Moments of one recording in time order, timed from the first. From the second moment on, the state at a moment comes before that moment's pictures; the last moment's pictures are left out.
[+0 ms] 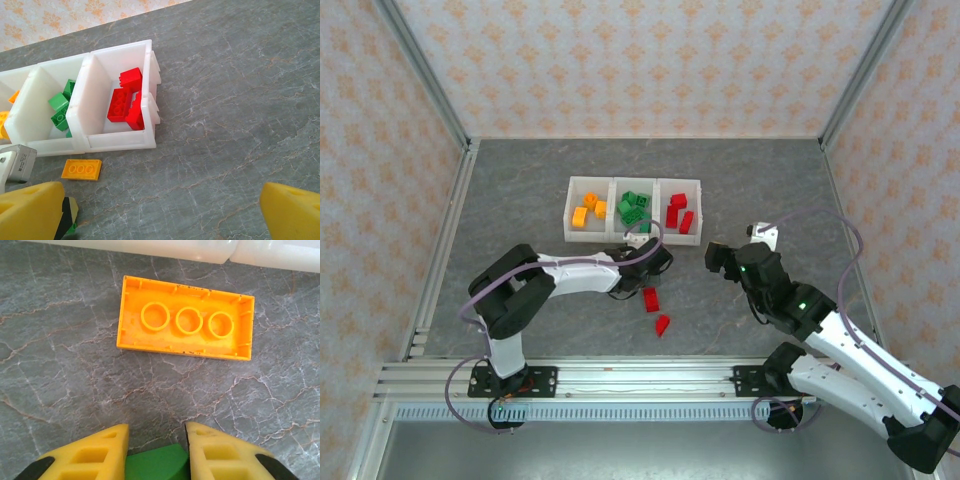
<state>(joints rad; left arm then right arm) -0.87 1.83 1.04 -0.33 -0.29 -0.91 0.72 0.72 0.67 -0.58 0.48 0.63</state>
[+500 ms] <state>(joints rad) -0.88 1.61 1.02 -0.46 -0.40 -0.96 0.72 0.72 0.67 -0.58 0.48 0.63</state>
